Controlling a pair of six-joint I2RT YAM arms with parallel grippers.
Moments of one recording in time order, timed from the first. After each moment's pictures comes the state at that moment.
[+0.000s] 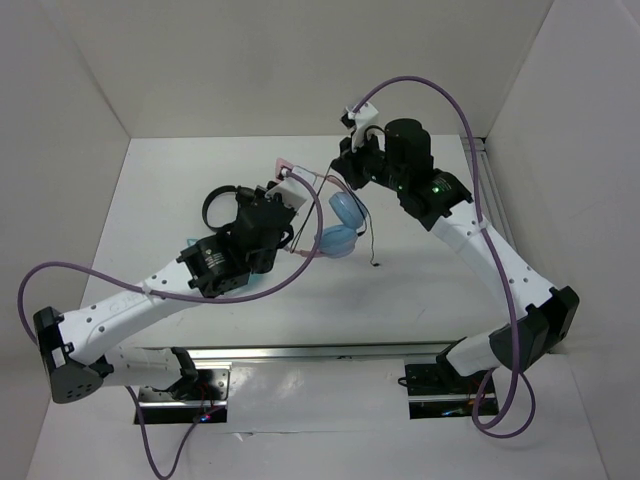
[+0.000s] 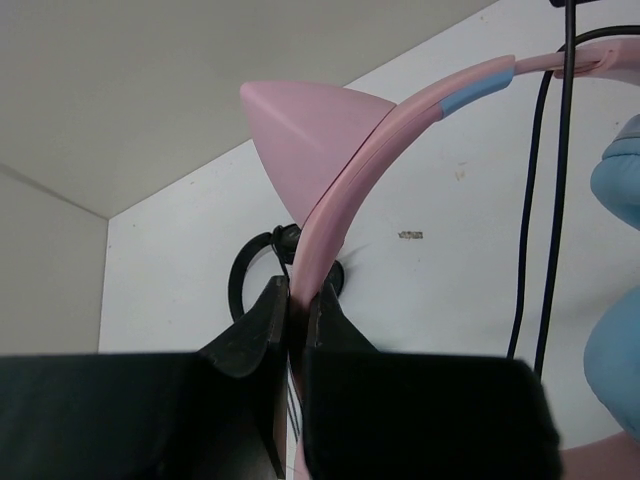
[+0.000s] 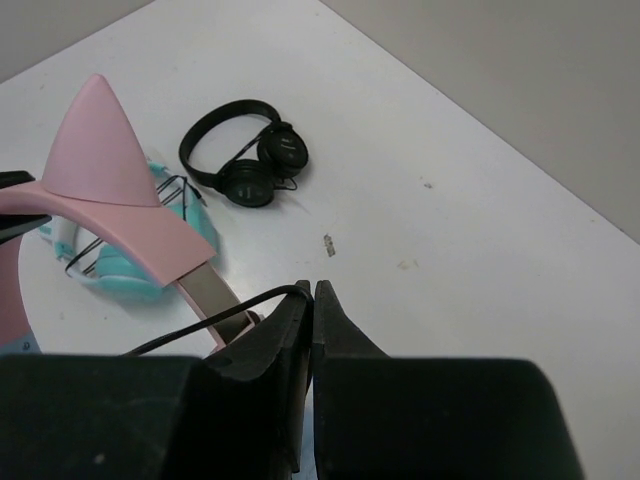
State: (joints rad) left arm -0.97 1.22 1.23 -0.30 -0.84 0.19; right arm 0.55 1.42 1.53 -0.37 -0.19 -0.11
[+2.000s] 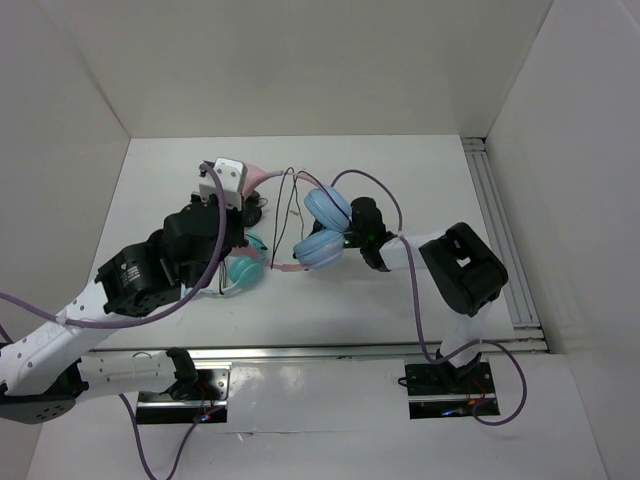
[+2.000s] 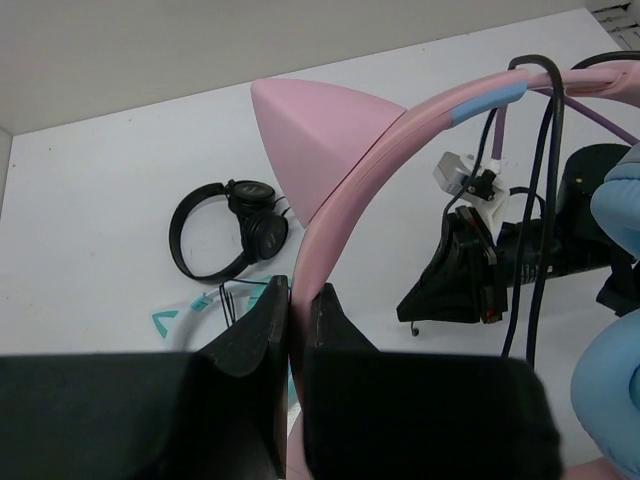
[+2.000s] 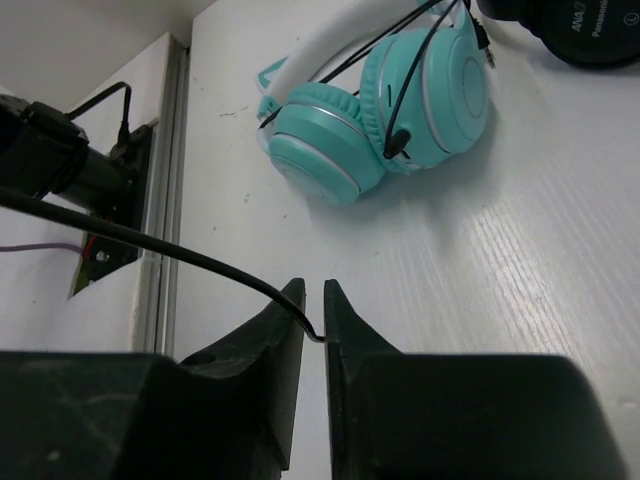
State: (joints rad) left arm -1.00 1.01 1.41 -0.72 -0.79 -0.19; right arm 0.56 1.83 0.86 0.72 -0.90 0.28
